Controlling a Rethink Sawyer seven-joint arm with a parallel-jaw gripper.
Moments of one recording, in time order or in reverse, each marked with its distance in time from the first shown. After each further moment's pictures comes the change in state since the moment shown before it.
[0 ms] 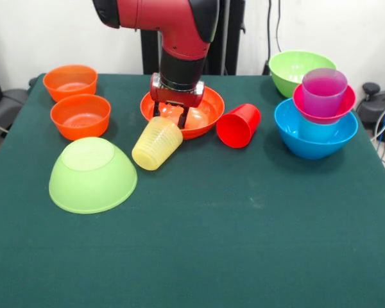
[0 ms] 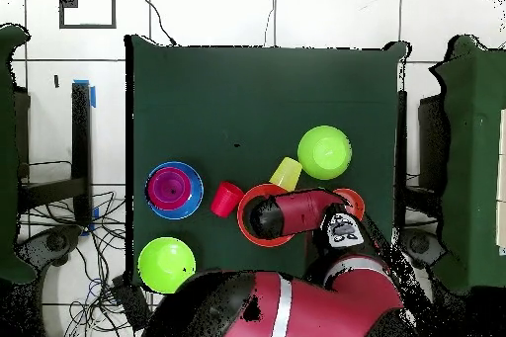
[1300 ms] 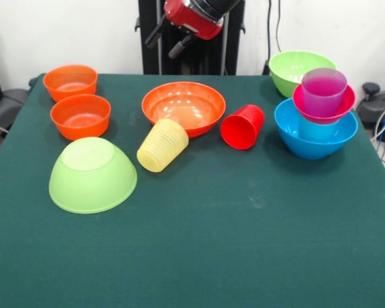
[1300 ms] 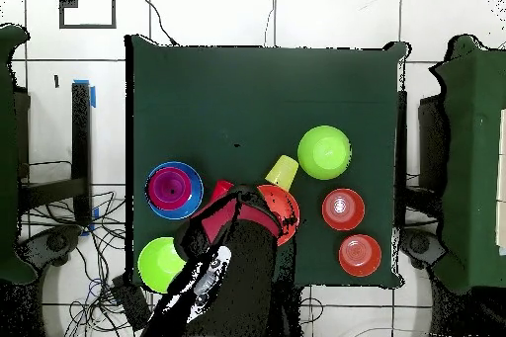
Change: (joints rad) arm 0.469 -0.215 -0.277 -0.021 -0.182 0.383 0.000
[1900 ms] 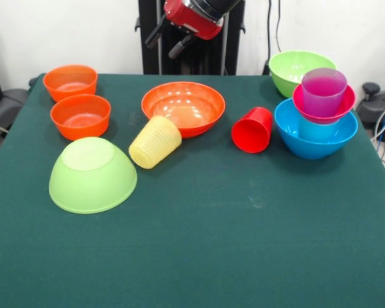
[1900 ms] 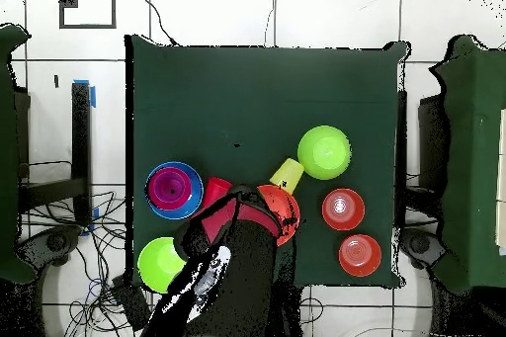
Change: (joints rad) arm 0.000 0.000 0.000 0.000 0.000 0.000 0.000
